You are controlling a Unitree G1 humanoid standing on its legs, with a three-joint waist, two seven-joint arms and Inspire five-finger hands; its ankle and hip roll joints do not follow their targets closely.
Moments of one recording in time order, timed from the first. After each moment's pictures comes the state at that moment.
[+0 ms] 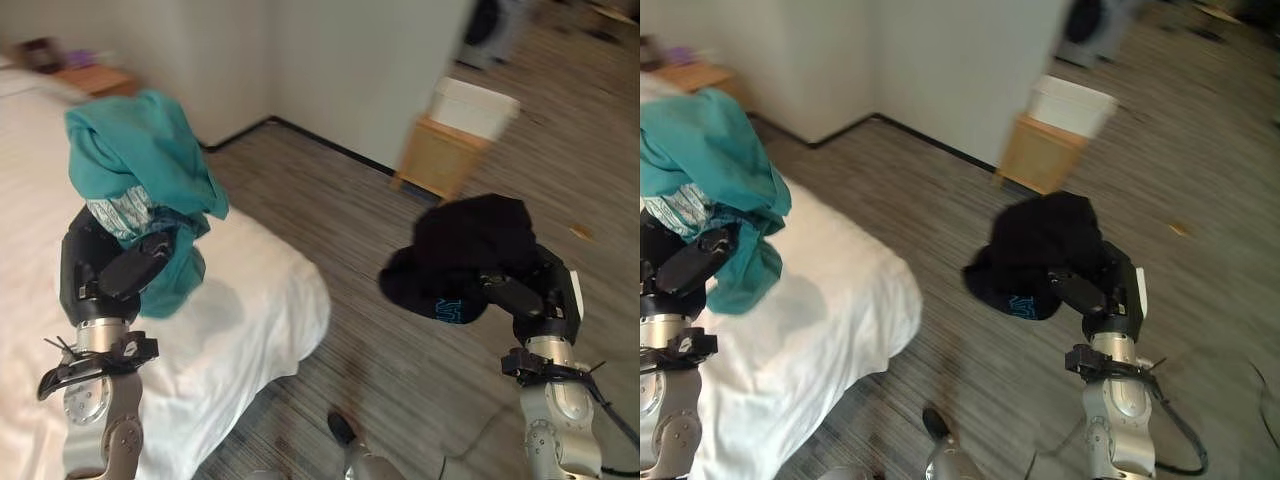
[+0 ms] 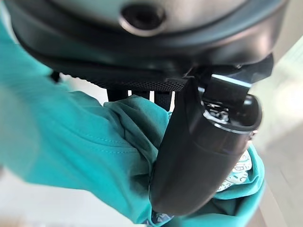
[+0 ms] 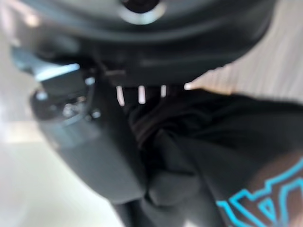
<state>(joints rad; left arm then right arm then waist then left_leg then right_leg) 0.06 0.35 0.21 -0.24 -0.62 -0.22 0.05 0.14 -0.25 -0.31 -0.10 0.46 -0.14 -0.03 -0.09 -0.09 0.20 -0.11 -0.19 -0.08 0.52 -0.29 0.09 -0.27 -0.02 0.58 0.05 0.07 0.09</state>
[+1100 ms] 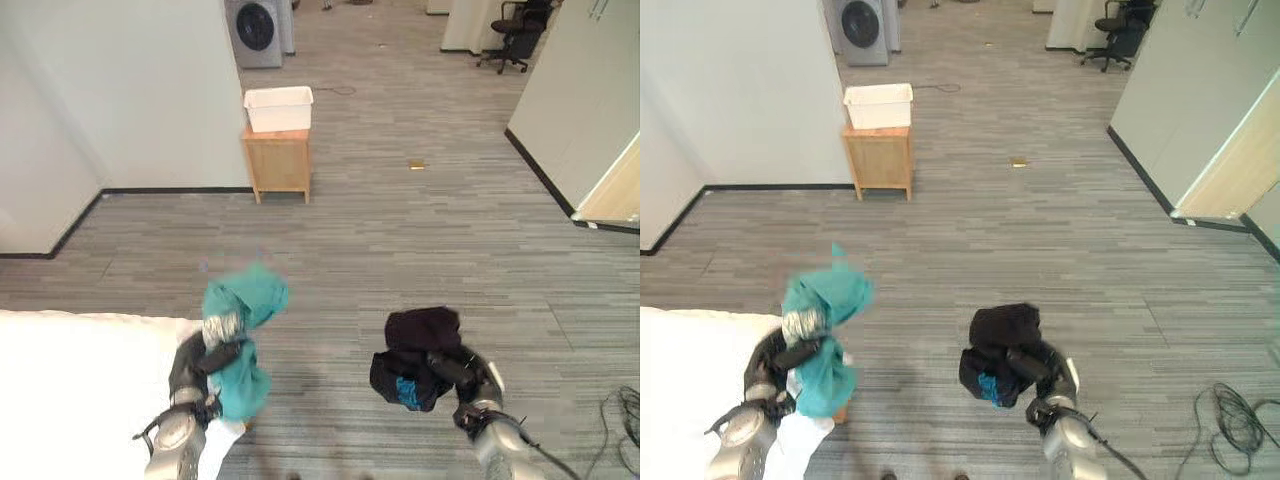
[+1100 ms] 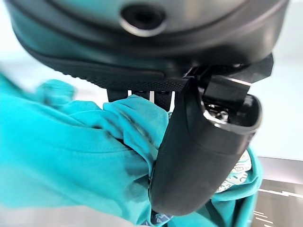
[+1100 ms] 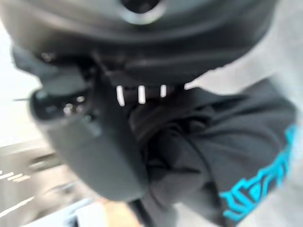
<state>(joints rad) 0.17 0.24 0.03 0.44 -0.47 -0.07 0.14 0.10 -0.24 0.02 0.54 0.63 -0.08 -0.08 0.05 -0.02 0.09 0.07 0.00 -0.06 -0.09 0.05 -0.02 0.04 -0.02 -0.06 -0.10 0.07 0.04</state>
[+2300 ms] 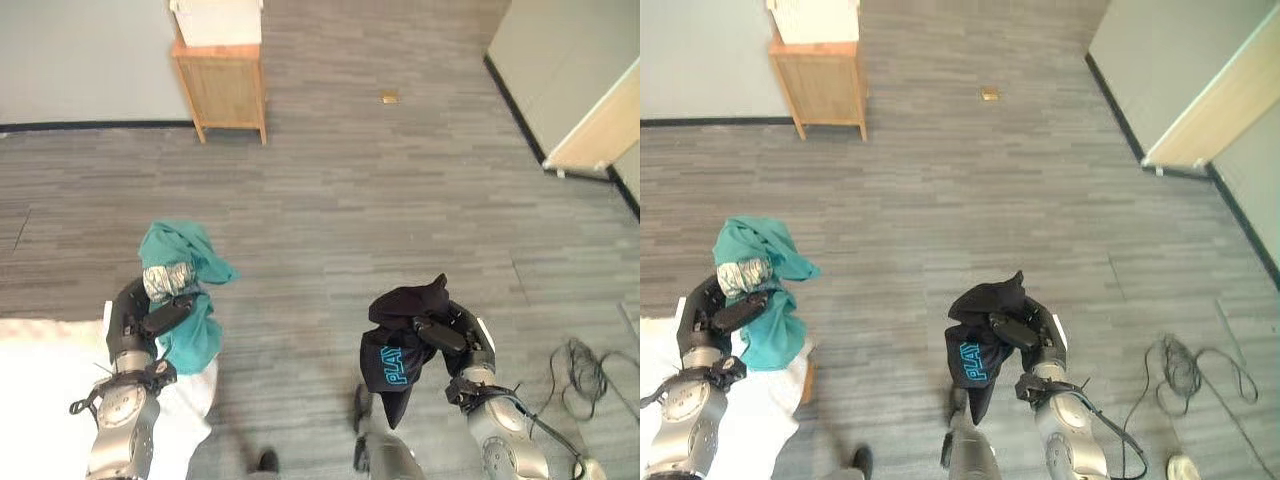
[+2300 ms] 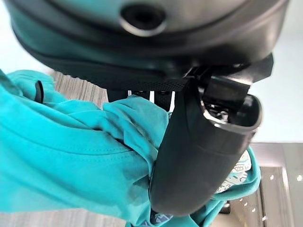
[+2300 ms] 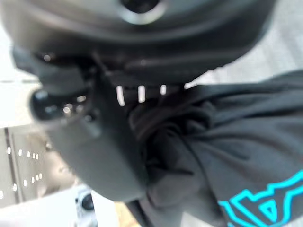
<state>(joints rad) 0.12 0.40 0.21 0.15 -0.43 -0.10 0.13 0.07 -0.28 0.00 0.23 0.58 -0.08 -0.01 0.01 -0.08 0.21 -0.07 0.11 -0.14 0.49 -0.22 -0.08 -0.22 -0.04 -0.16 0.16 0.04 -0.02</state>
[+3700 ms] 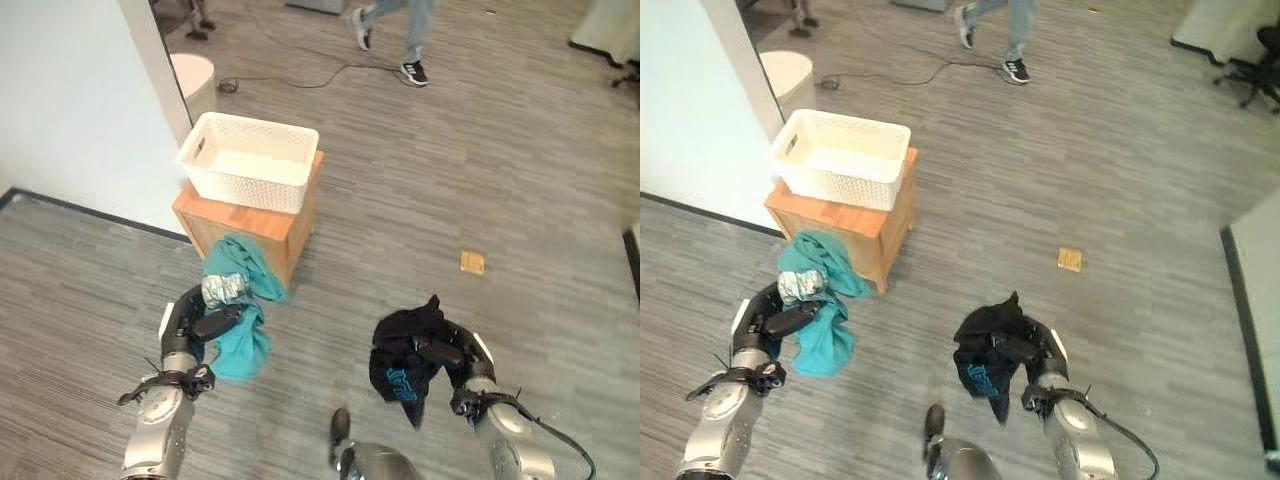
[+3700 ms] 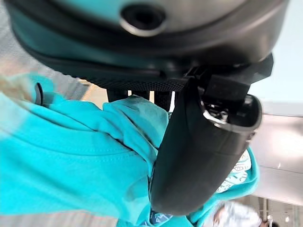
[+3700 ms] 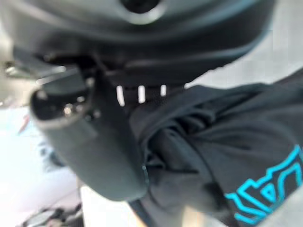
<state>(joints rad) 0.07 0.37 0.09 0.14 -0.43 -0.07 0.04 -0.03 -0.34 0.02 0.29 0.56 -0.04 -0.02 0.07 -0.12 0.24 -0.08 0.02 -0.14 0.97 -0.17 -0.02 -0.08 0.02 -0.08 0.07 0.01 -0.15</state>
